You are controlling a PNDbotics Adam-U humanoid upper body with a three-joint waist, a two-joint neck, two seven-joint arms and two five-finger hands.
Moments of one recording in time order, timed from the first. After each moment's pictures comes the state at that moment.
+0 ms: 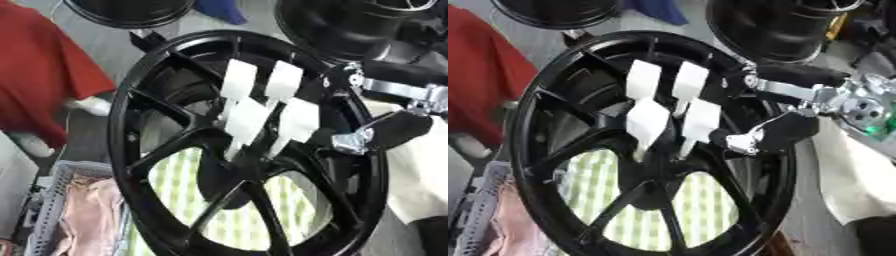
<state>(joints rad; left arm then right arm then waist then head) -0.28 0.42 0.04 -1.98 0.33 -0.04 0.05 -0.47 -1.16 0.35 -1.99 0.04 0.05 0.31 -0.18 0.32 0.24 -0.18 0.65</state>
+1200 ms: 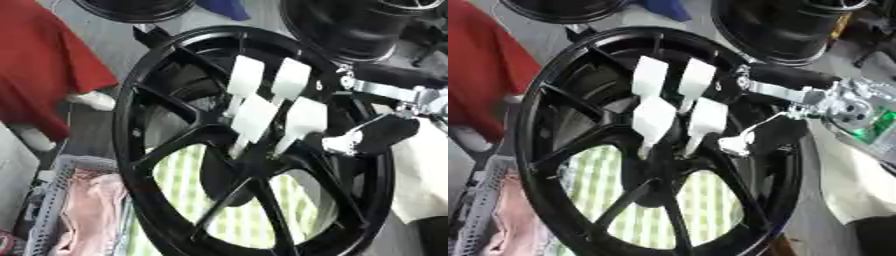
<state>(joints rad) -0.28 0.42 0.04 -1.98 0.33 -0.04 0.05 -0.49 -1.13 0.38 -1.99 0.06 0.11 0.30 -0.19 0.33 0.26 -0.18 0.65</state>
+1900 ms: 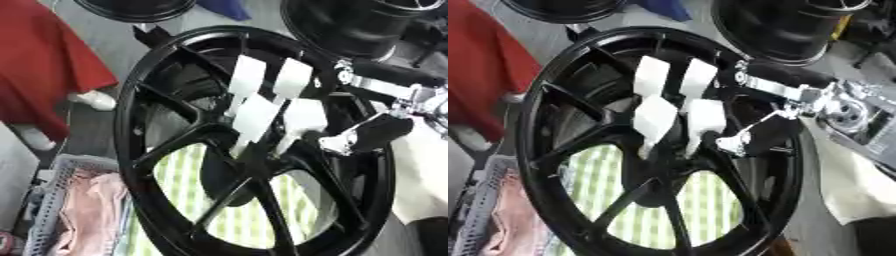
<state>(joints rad) -0.28 0.42 0.04 -1.98 0.32 -0.04 0.06 -0.50 -1.12 0.39 -1.99 0.02 0.13 0.24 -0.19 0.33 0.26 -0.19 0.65</state>
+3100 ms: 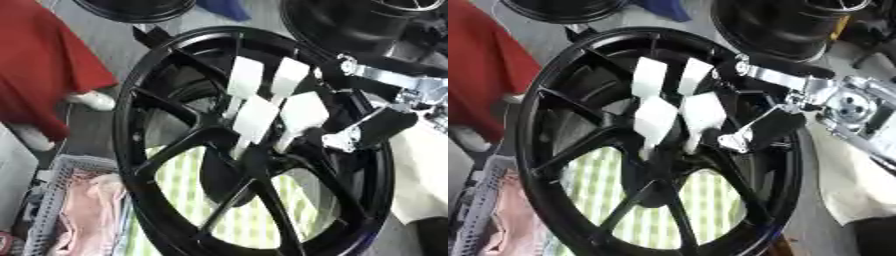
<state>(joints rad) -0.28 0.42 0.04 -1.98 0.32 -0.03 0.07 -0.52 -1.12 0.36 -1.99 -0.23 0.13 0.21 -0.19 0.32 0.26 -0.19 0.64</state>
